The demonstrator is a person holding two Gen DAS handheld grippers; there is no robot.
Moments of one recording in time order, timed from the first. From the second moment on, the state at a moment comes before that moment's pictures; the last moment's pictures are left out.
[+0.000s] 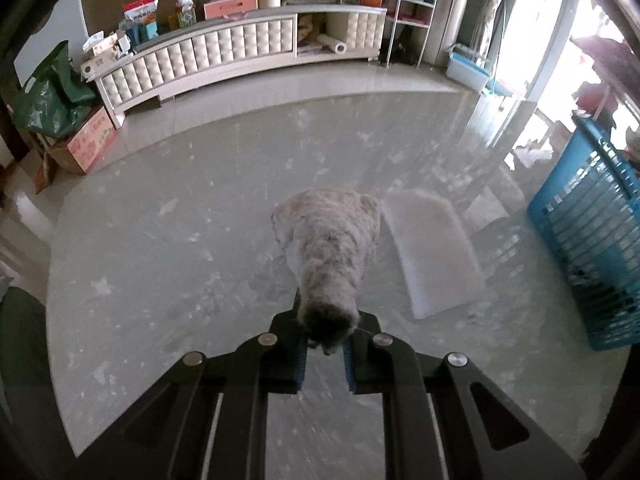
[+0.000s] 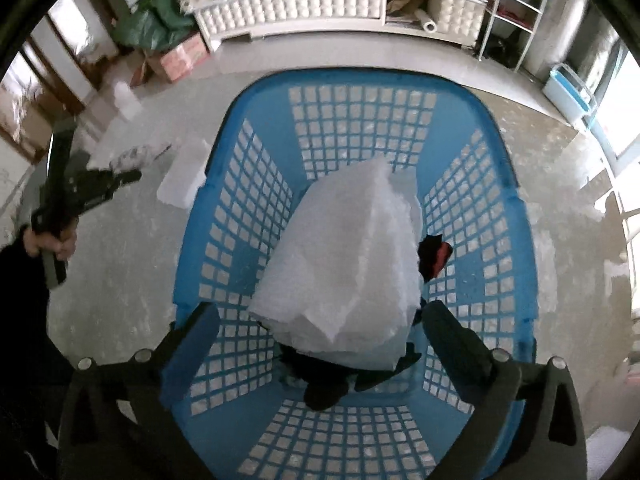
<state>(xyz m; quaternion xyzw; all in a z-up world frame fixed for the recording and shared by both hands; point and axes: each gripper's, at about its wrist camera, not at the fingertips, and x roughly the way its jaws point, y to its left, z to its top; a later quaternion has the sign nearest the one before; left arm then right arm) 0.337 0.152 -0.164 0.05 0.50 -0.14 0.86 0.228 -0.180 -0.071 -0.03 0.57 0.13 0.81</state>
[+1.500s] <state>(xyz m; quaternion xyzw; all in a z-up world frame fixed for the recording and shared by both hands) 0.189 -0.022 0.006 0.07 0.41 -0.23 0.88 0.138 -0.253 -0.020 -0.04 0.45 0.08 0.89</state>
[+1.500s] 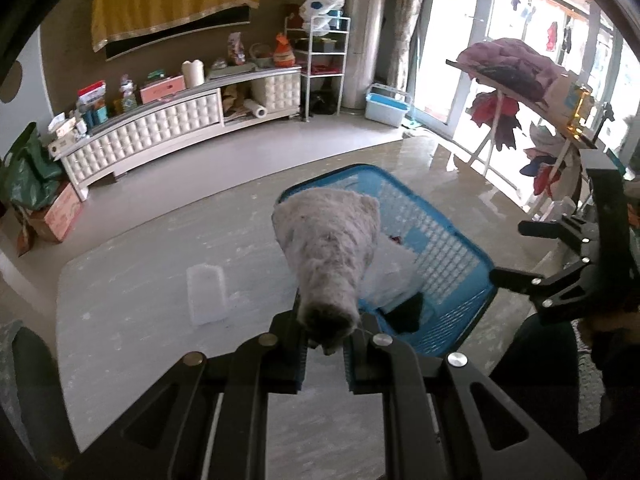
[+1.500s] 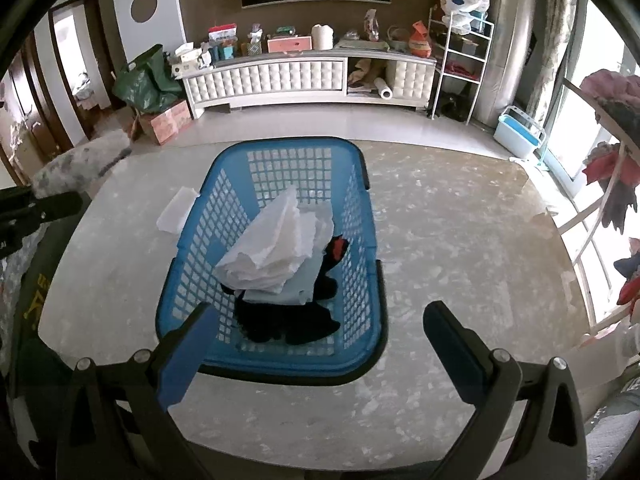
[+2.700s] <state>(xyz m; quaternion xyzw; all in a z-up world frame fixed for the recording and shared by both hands) 0.260 -0.170 -0.111 0.16 0.53 -0.28 0.78 0.162 -0.305 -0.057 0.02 0.47 0.08 0.88</state>
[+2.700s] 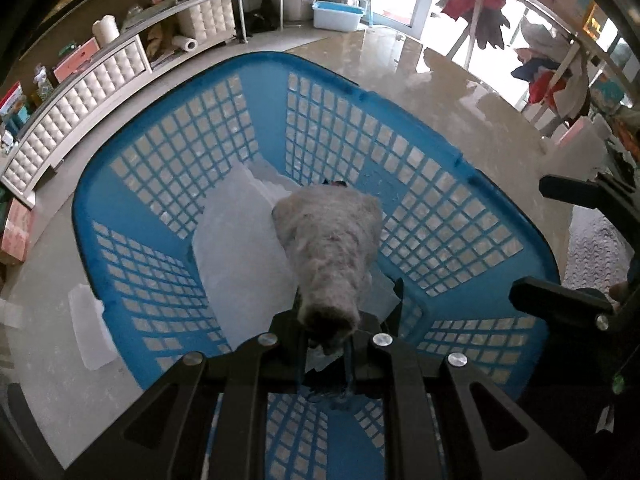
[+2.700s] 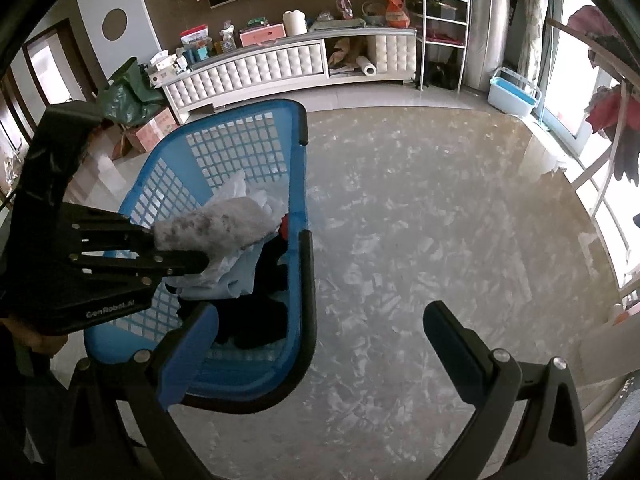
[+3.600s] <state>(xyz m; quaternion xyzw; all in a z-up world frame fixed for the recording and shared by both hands) 0.234 -0.158 -0.059 0.17 0.47 -0.28 0.82 0.145 -0.298 -0.028 0.02 0.46 0.10 0.88</state>
